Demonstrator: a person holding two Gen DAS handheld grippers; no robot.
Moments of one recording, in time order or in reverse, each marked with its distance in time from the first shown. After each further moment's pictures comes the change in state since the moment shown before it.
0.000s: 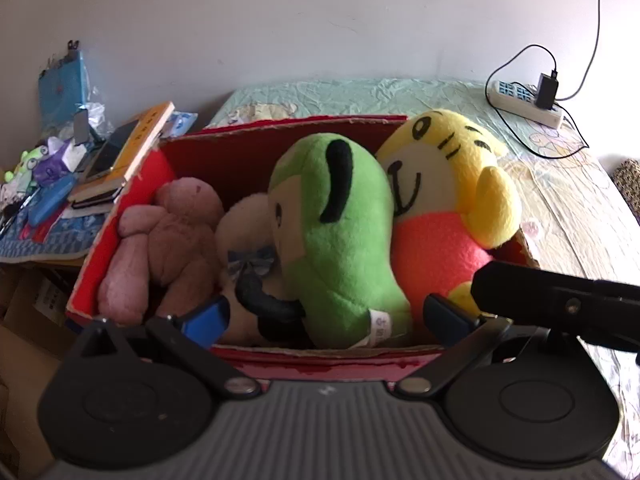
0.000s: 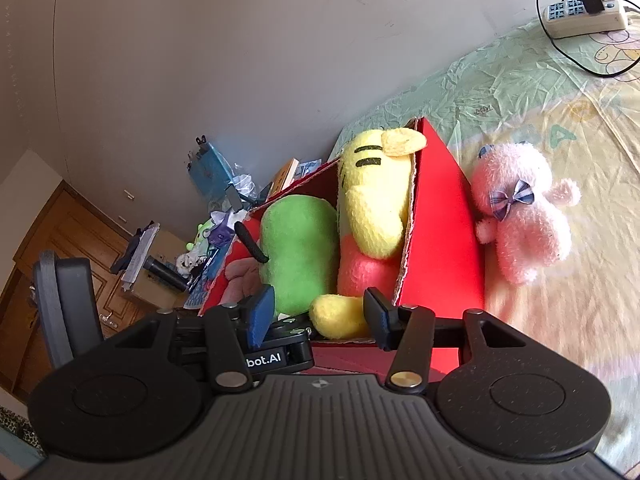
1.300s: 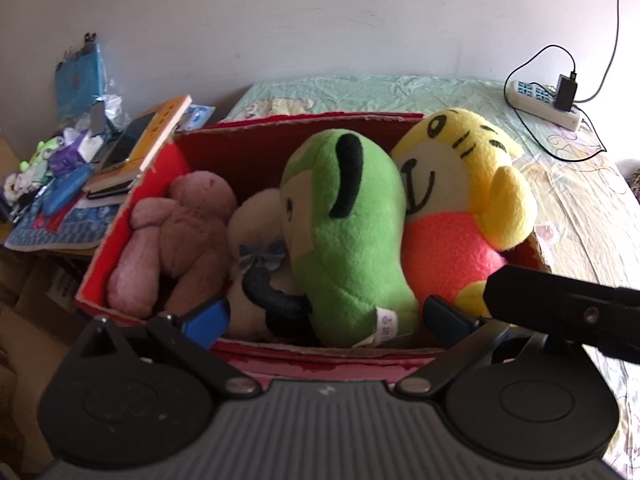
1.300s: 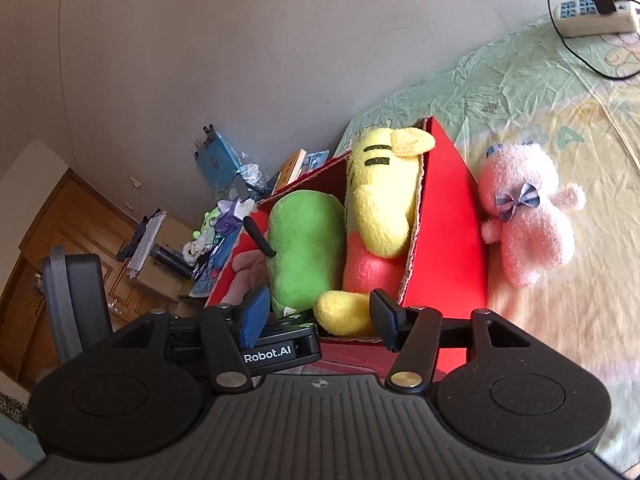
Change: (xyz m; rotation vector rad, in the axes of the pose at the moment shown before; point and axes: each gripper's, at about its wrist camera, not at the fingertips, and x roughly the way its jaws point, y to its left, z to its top) left arm -0.005 -0.006 0.001 -0.036 0.016 0.075; right arm -0.002 0.002 0.009 -0.049 0.049 0.027
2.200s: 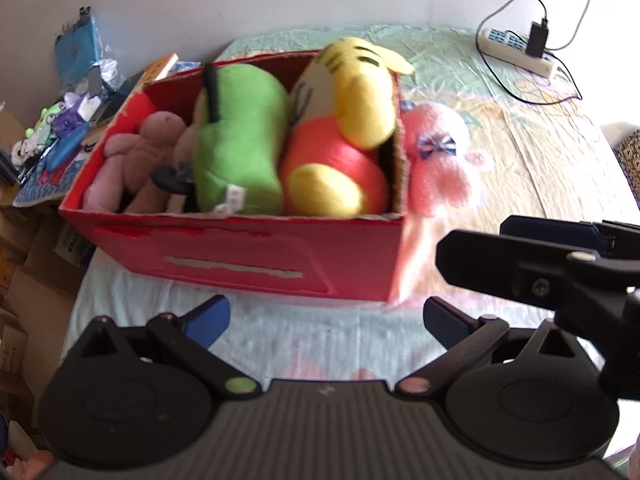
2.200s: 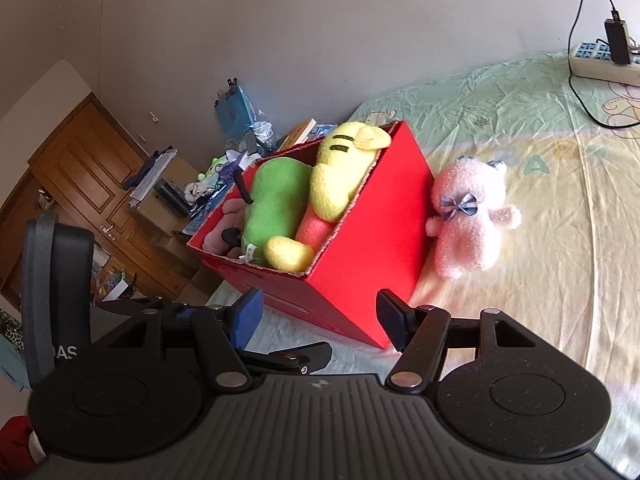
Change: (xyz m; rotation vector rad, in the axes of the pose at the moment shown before) left arm -0.035 -0.086 -0.036 0.005 0.149 0.017; right arm -0.058 -0.041 -0.002 -0.182 0.104 0.002
